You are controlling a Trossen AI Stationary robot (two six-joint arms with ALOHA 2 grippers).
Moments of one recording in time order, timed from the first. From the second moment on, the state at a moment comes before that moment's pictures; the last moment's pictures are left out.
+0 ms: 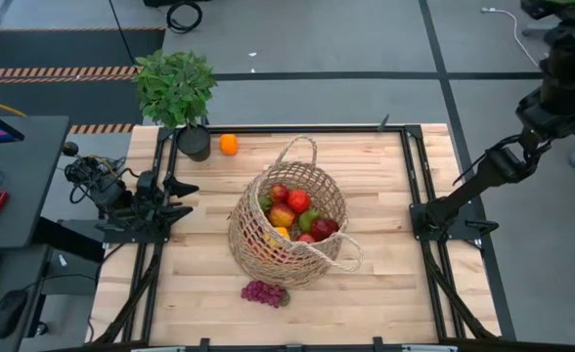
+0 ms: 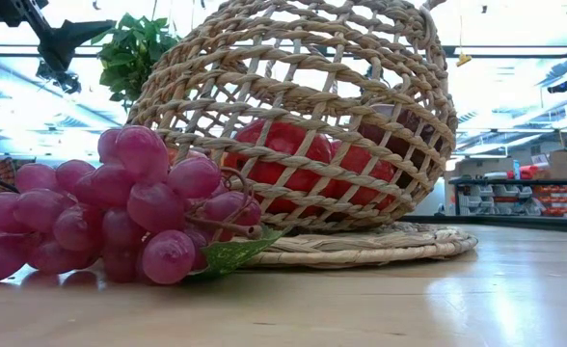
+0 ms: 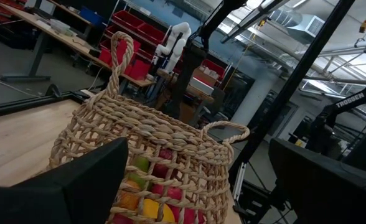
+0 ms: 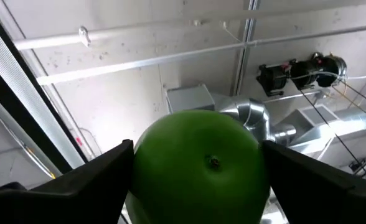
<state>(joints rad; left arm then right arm) -0.64 0.01 0.30 -0.08 -0.75 -0.41 0.40 1.37 2.33 0.30 0.31 -0.24</state>
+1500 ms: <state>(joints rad) -0.64 0.01 0.30 -0.08 -0.75 -0.41 0.36 1.59 2.33 -1.56 0.61 0.19</state>
